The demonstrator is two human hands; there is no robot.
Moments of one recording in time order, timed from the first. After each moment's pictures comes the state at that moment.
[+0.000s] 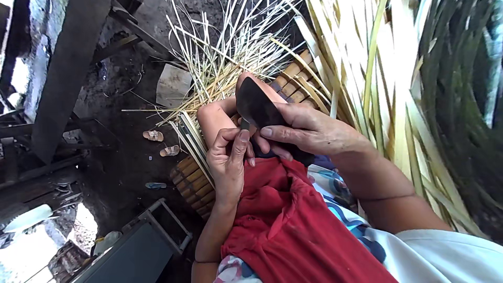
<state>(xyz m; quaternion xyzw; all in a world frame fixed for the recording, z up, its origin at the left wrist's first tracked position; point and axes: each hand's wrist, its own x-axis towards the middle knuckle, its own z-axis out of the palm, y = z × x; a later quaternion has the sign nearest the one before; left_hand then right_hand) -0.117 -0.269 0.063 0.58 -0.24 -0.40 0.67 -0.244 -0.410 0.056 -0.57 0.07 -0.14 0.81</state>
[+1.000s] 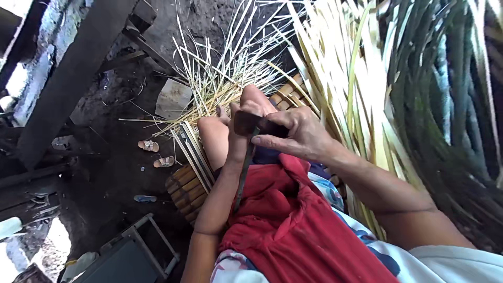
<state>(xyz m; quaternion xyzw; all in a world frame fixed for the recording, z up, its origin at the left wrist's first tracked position) -0.103 -0.313 0.038 0.42 -0.26 -0.53 0.69 -0.242 -0.393 0.058 -0.80 0.22 -0.26 0.49</state>
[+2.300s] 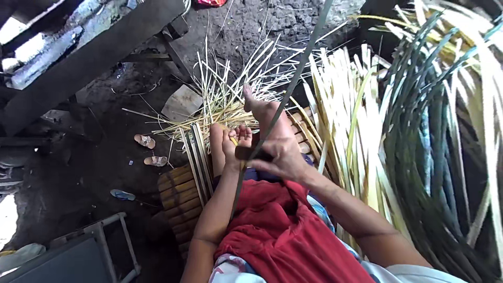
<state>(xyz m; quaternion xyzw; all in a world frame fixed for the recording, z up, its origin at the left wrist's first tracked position) -0.079 -0.288 -0.005 0.35 0.11 -0.48 0.79 -0.205 -0.369 0.010 -0.89 0.13 -0.26 0.36</state>
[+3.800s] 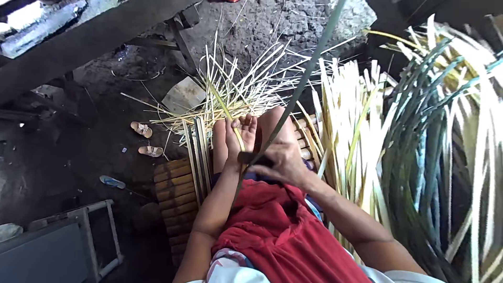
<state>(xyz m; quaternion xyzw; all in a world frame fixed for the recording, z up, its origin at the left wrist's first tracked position) -0.066 -0.297 -0.005 0.29 0.07 -0.49 0.82 -0.198 -0.369 -0.001 -0.91 0.08 -0.25 0.32</state>
